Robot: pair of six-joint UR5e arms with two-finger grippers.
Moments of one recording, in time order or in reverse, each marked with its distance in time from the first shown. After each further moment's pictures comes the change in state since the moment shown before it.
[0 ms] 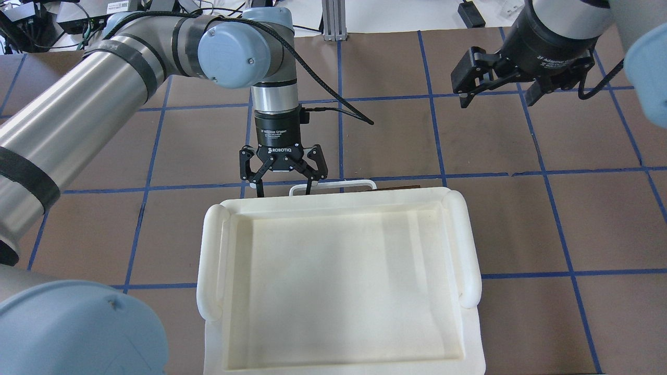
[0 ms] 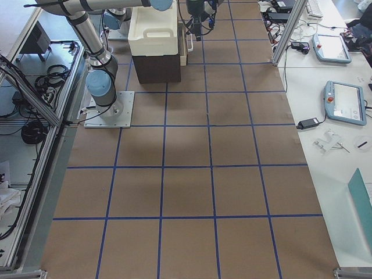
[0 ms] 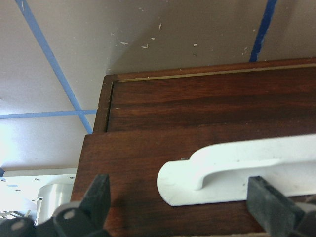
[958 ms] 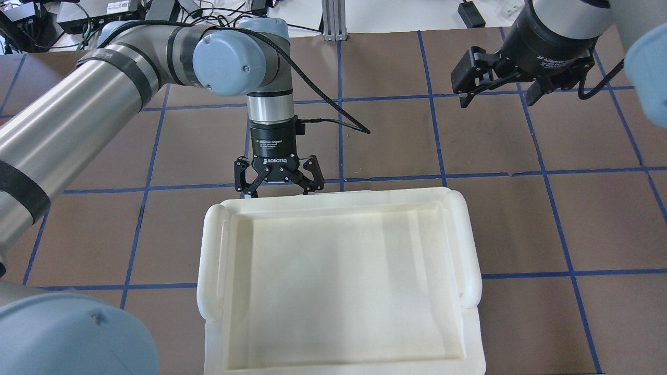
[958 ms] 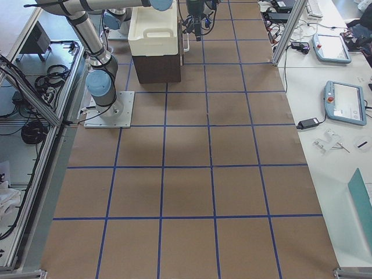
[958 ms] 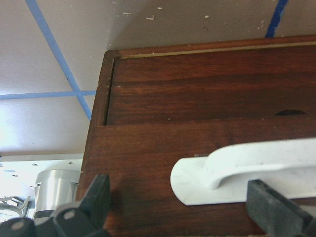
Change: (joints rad) left arm 0.007 0.026 -0.051 -0.030 -0.006 0.000; right arm 0.000 0.000 0.000 0.000 0.001 0.000
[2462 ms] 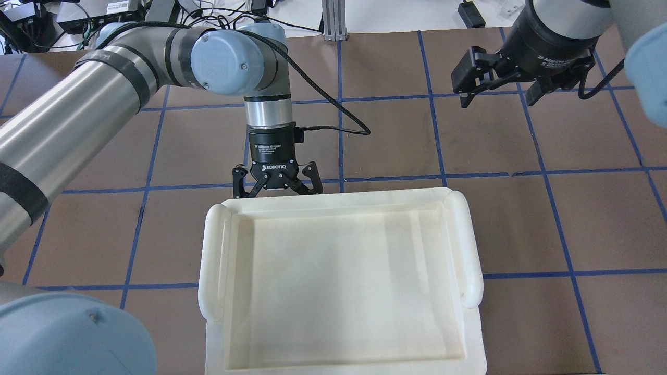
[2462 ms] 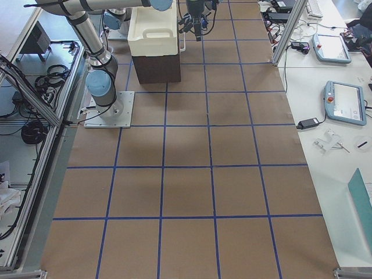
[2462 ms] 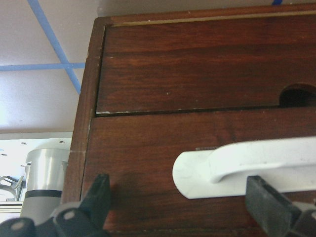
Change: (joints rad) left arm 0.005 0.002 -0.005 -0.055 -0.028 0.000; right arm -0.001 0.000 0.000 0.000 -0.001 0.000
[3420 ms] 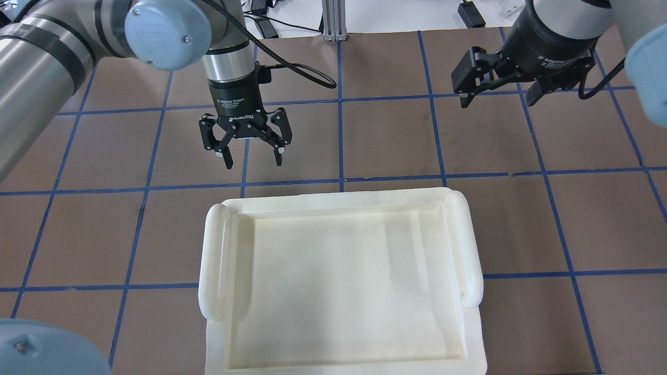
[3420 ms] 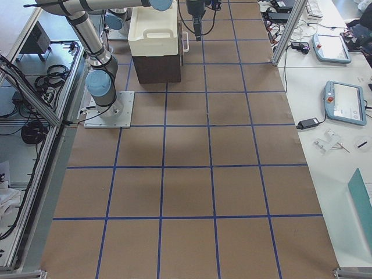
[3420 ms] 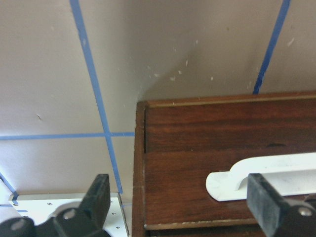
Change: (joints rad) left arm 0.104 0.114 0.059 0.213 0.077 0.018; right arm 0.000 0.000 0.000 0.000 0.000 0.000
